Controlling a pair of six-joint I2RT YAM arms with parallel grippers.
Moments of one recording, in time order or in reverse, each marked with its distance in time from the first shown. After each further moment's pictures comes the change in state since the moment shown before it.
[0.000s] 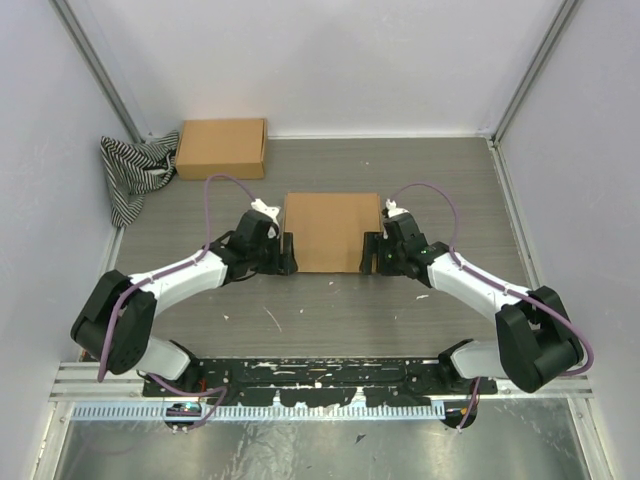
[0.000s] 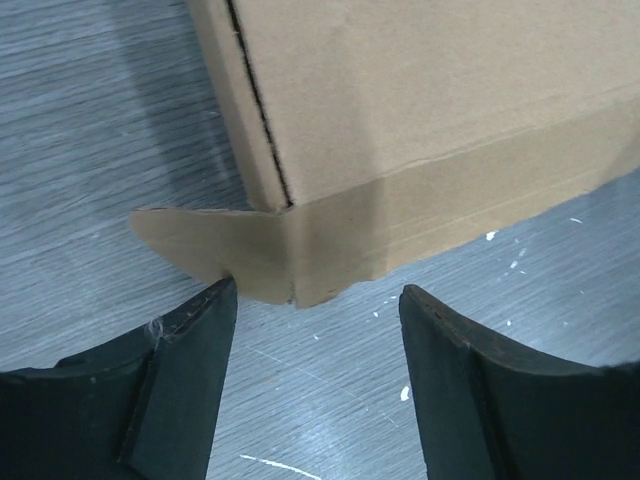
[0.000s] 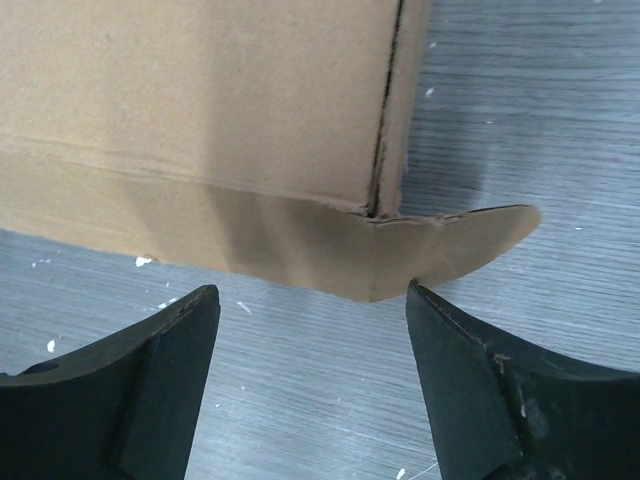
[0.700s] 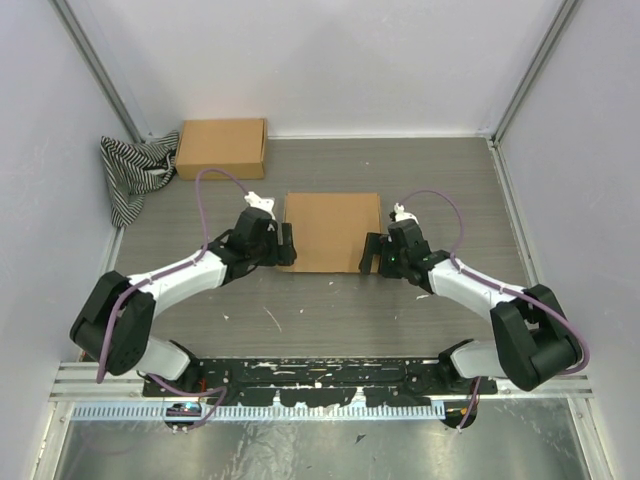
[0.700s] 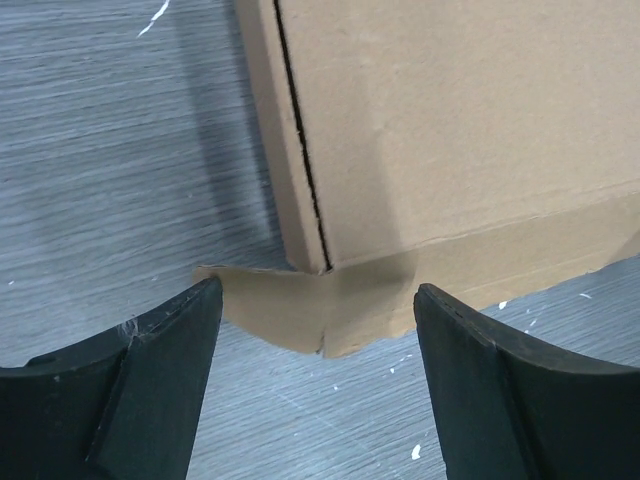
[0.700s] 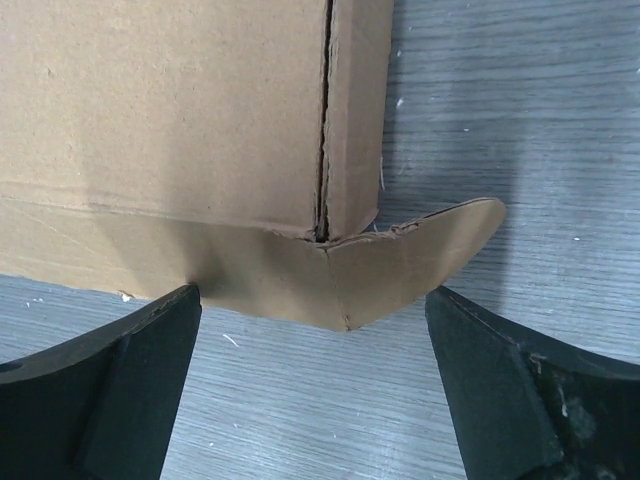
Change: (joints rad) left arm 0.000 -0.012 0.003 0.050 -0.166 -0.011; right arm -0.026 0.009 -0.086 0.143 0.038 0.060
